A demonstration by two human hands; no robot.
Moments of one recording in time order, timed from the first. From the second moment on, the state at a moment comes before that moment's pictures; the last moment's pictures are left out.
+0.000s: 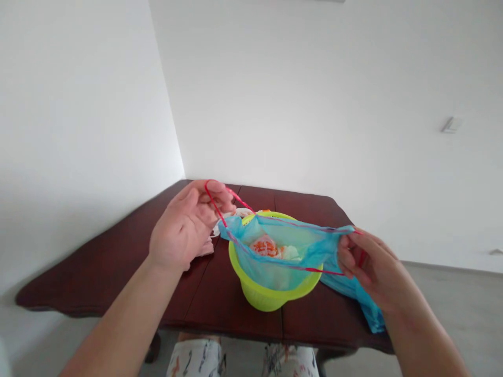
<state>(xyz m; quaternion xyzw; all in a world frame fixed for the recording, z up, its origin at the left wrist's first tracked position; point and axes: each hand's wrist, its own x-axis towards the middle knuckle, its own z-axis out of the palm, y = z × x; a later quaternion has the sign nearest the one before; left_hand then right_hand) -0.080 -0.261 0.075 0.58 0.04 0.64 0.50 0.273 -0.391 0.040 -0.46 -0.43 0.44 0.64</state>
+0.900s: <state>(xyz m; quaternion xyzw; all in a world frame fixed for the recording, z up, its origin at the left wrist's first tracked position) 0.018 -0.264 0.116 0.74 0.04 0.51 0.44 0.219 -0.340 0.171 -0.41 -0.68 0.29 0.54</state>
